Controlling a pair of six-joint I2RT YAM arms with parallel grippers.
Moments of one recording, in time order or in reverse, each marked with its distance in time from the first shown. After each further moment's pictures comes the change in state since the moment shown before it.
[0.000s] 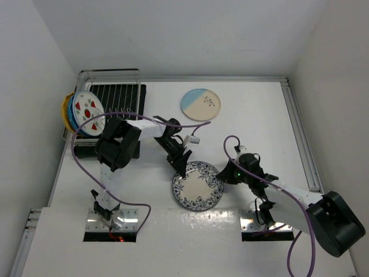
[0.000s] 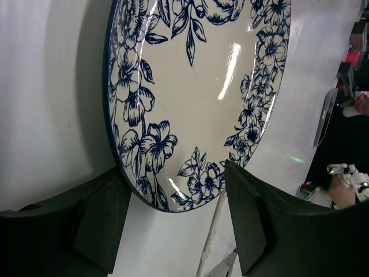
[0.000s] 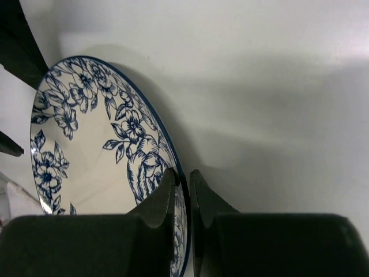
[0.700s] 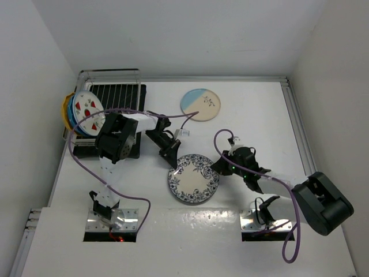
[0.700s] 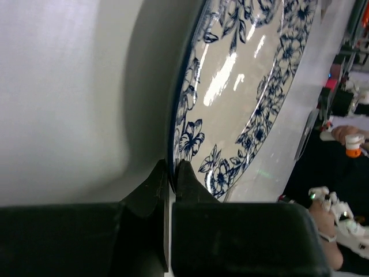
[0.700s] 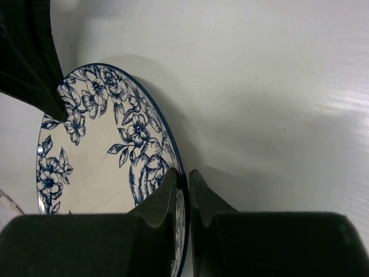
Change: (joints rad) left arm 0.137 0.099 0.069 -0.094 0.027 0.034; right arm 0.005 0.211 0.051 0.307 0.010 -0.117
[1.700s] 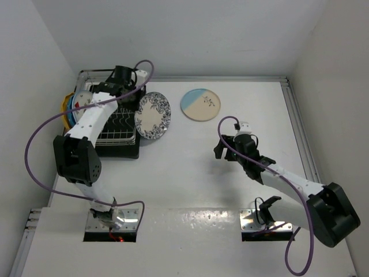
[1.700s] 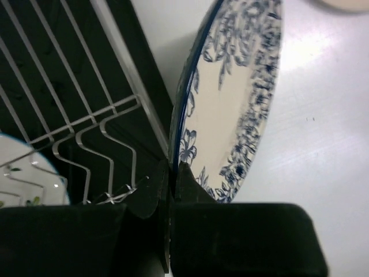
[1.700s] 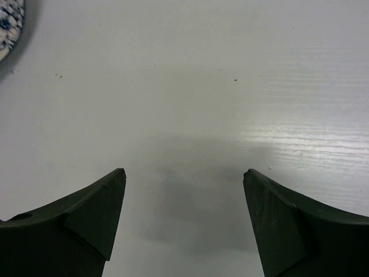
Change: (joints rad) left arm 0.258 -0.459 0.208 0.194 -0.852 -0.314; right arm -0.006 -0.108 0.240 -0.361 0.327 -0.082
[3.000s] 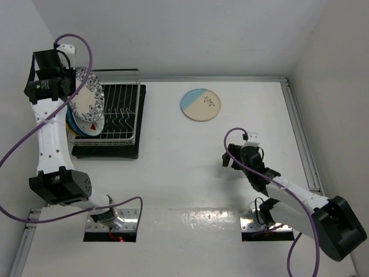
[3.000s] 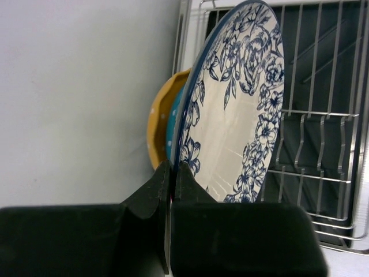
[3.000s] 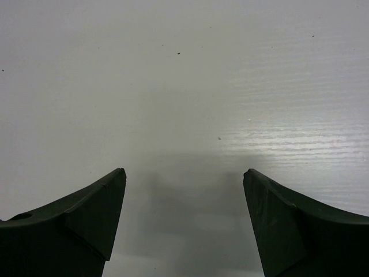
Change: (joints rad) left arm 0.433 -0.218 0.254 -0.129 -0.195 0.107; right arm -0.002 -0.146 -0.187 0.044 0.120 0.006
